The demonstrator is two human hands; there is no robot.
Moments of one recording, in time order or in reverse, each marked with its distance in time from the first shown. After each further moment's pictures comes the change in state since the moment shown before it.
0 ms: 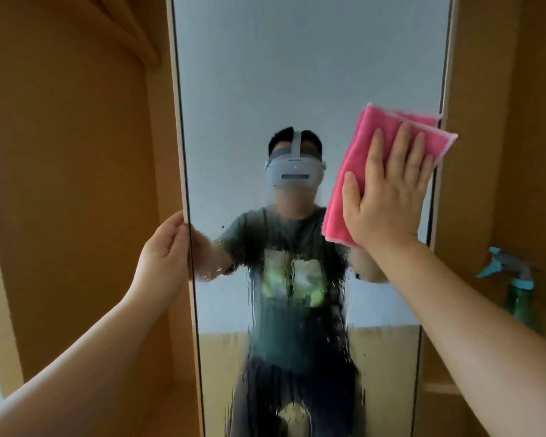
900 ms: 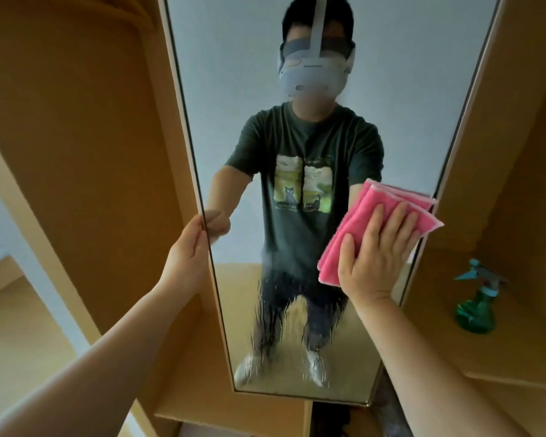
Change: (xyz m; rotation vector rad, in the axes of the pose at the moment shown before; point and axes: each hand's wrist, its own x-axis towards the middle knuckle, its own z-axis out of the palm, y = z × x) left_hand 0.053 0.088 -0.020 0.107 -0.245 -0.221; right_hand 0.000 -0.008 -0.011 0.105 -0.188 0.127
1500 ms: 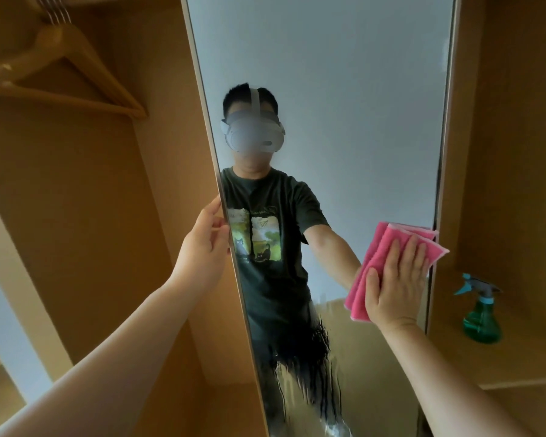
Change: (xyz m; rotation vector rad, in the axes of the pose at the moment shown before) left_hand 0.078 0.069 -0.065 -0.008 -0.126 0.316; right_hand 0.002 -0.017 -0.008 -0.079 -0.111 0.186
